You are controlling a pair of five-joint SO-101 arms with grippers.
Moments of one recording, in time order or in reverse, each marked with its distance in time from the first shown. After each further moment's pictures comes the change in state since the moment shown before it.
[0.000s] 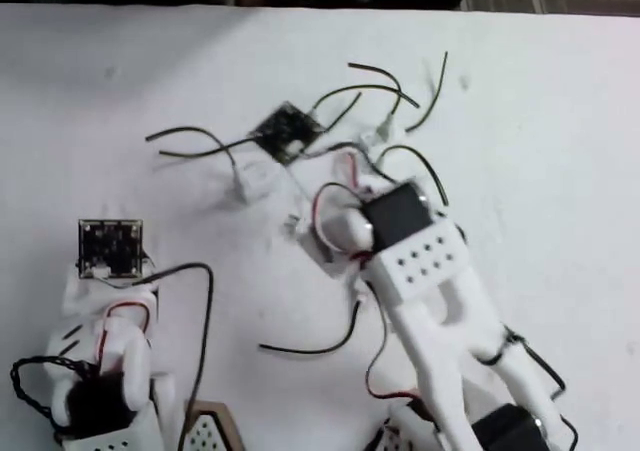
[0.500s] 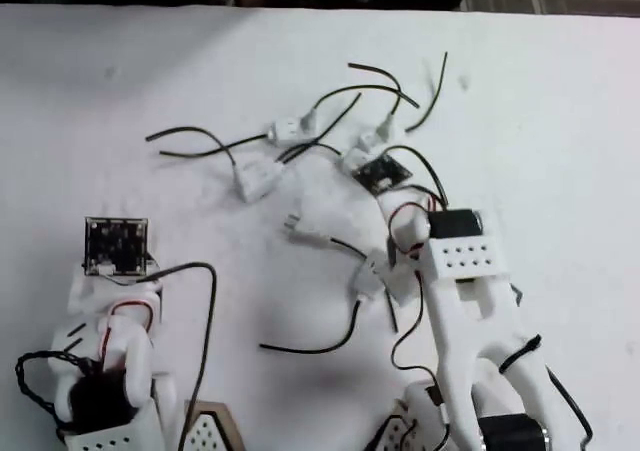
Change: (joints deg) left arm 0.7 0.1 1.7 0.0 0.0; right arm 23.1 -1.3 30.7 -14.6 11.6
